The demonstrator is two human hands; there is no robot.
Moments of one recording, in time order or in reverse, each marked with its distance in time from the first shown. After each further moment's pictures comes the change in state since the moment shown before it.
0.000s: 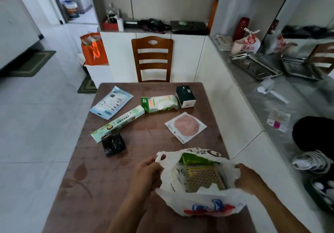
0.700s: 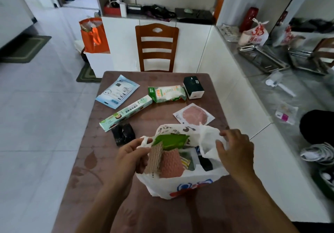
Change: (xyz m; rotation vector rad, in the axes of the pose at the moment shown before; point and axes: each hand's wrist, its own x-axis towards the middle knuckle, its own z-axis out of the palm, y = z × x) left_hand 0.005 0.033 -0.094 0.072 -0.080 0.119; right_hand -0.060 -0.128 0.020 0.023 0.868 -0.493
